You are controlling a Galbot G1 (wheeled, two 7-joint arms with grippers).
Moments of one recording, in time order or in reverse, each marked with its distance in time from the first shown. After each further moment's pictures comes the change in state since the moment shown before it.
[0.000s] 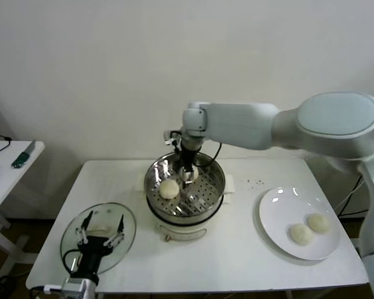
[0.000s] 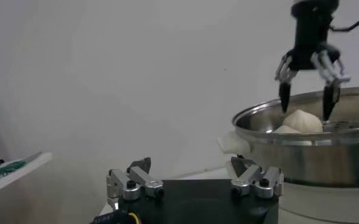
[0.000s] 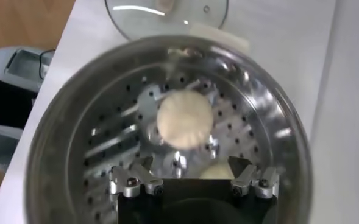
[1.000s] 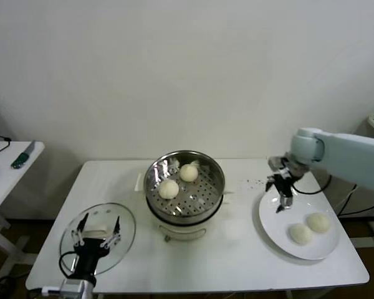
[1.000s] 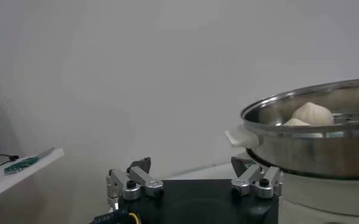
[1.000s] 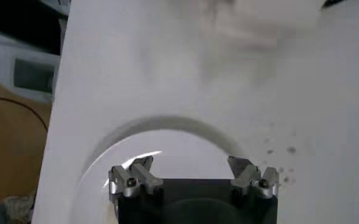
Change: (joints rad) left arm 0.009 -0.023 -0.019 0.001 0.023 0.015 -0.013; right arm -0.215 -0.708 0.139 0.278 -0.543 0.101 -0.057
